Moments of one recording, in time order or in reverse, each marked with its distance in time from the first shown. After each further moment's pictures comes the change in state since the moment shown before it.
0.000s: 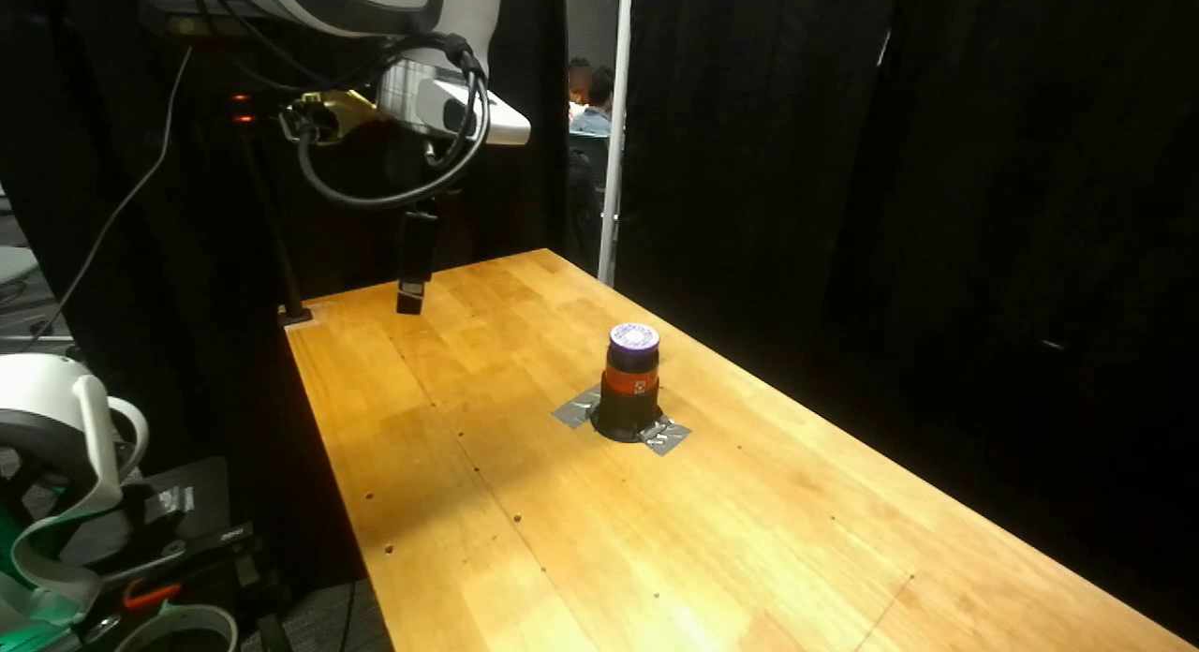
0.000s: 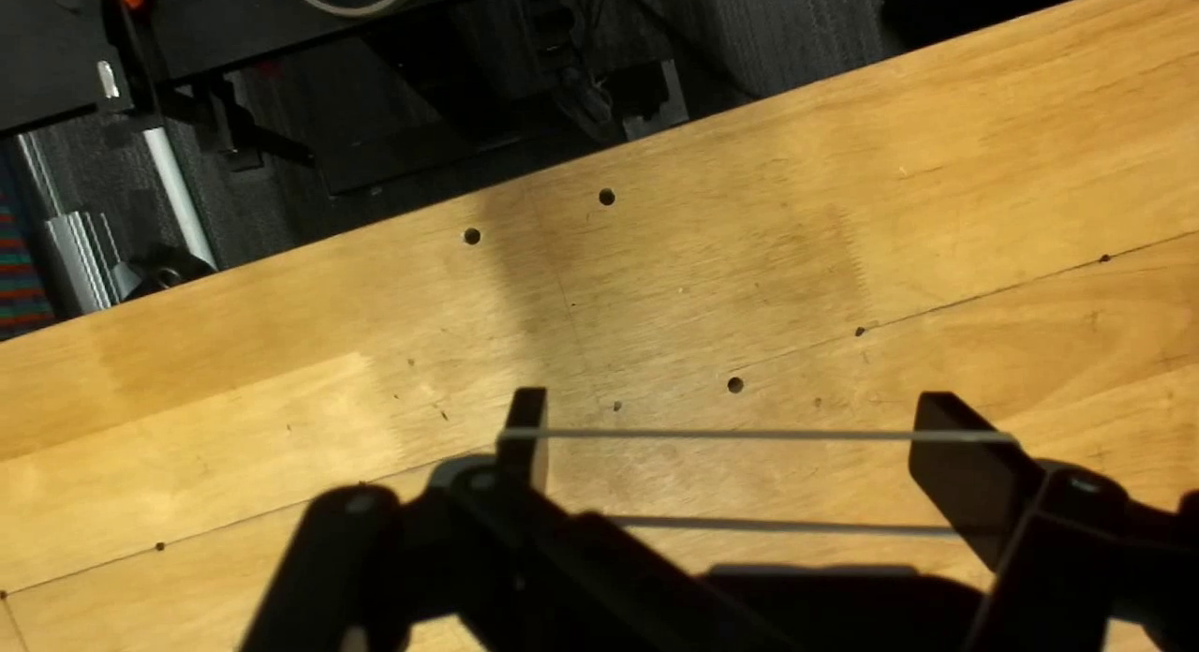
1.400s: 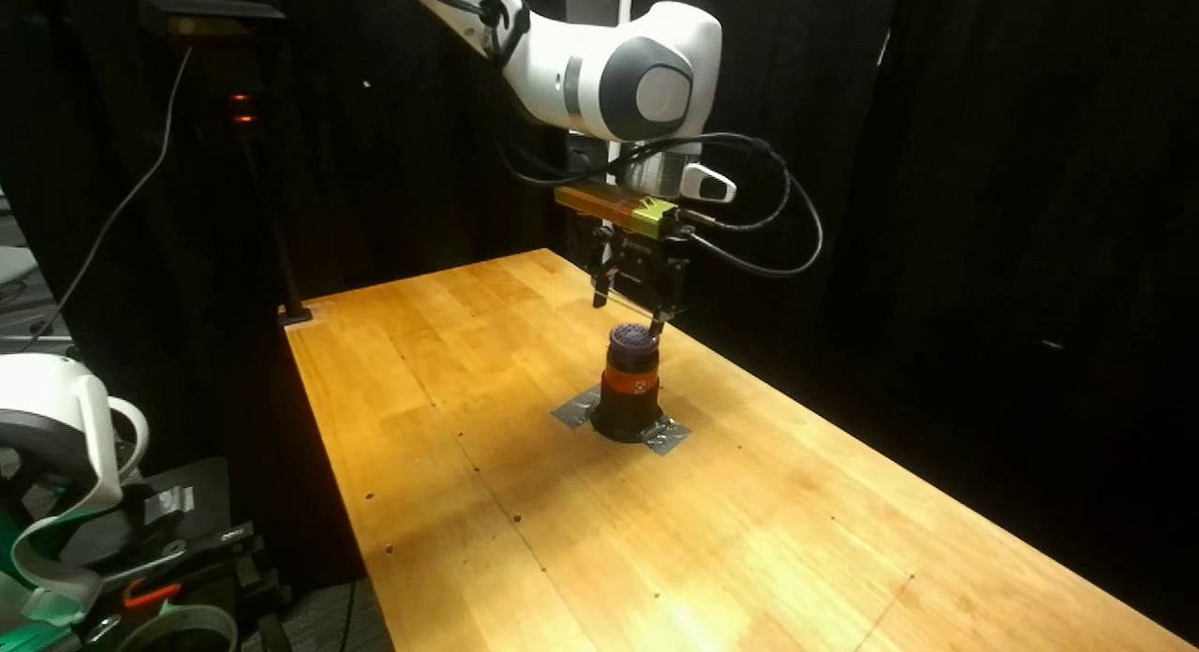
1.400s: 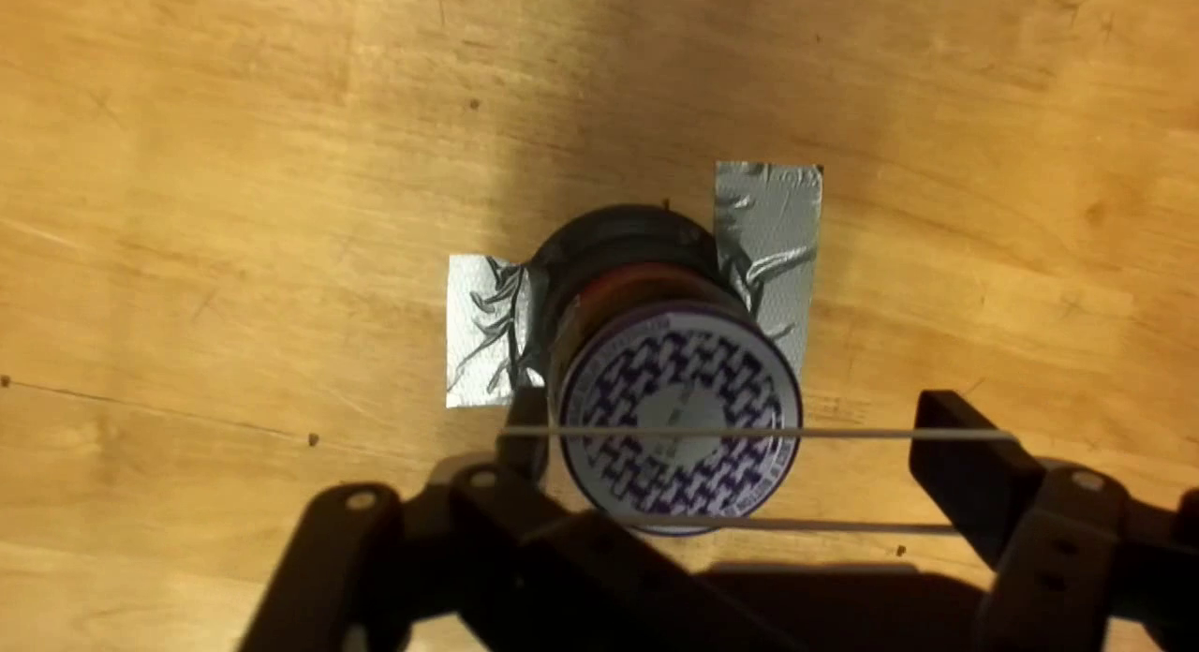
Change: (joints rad) arm -0.005 0.720 -0.115 0.785 -0.174 0.008 -0.577
